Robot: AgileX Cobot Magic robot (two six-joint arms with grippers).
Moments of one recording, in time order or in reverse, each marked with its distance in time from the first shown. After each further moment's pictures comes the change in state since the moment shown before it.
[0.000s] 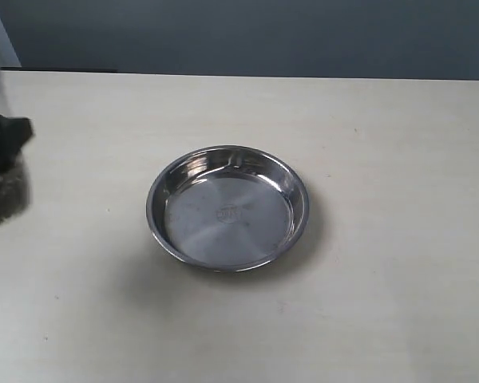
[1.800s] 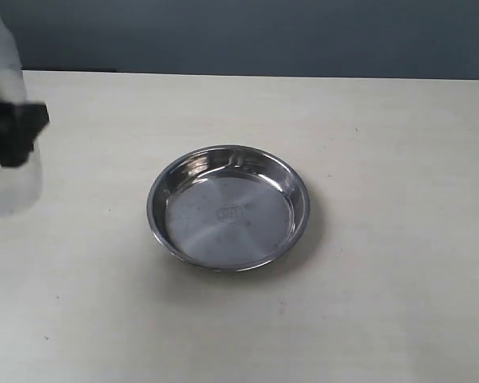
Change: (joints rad) left arm -0.042 -0.012 -0.039 1.056 0.079 -0.926; right arm 0.000 0.000 0.000 0.000 0.000 0.002
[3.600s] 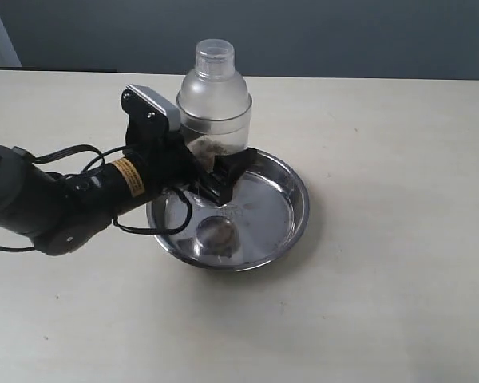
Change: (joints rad) left arm -0.269 1.054 -0.255 0.663 -1.074 -0.347; right arm 0.000 0.000 0.000 0.000 0.000 0.000
